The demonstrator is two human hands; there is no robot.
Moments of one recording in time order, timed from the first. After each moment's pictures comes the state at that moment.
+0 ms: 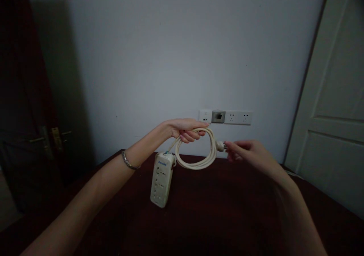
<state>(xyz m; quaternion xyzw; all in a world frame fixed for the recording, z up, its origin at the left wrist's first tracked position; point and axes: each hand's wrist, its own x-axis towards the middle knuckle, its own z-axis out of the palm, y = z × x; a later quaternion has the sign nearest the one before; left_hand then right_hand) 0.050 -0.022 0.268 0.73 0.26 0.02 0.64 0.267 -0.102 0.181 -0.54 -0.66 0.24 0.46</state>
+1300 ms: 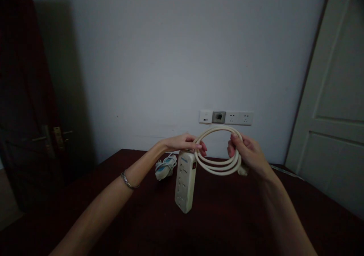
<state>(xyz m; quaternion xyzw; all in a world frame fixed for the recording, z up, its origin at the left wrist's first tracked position) 0.026 -0.020 0.209 0.85 0.15 0.16 0.48 0.248 -0.094 0.174 -0.40 -0.65 0.26 0.60</state>
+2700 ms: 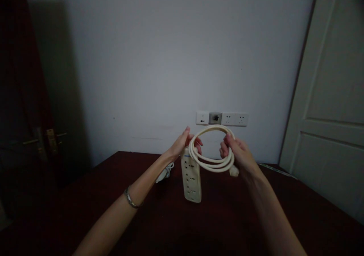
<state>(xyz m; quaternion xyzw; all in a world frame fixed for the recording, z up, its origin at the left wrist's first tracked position) 0.057 -0.025 0.181 0.72 0.19 0.39 0.55 0.245 -0.079 0.166 -0.32 -0.57 0.40 0.65</state>
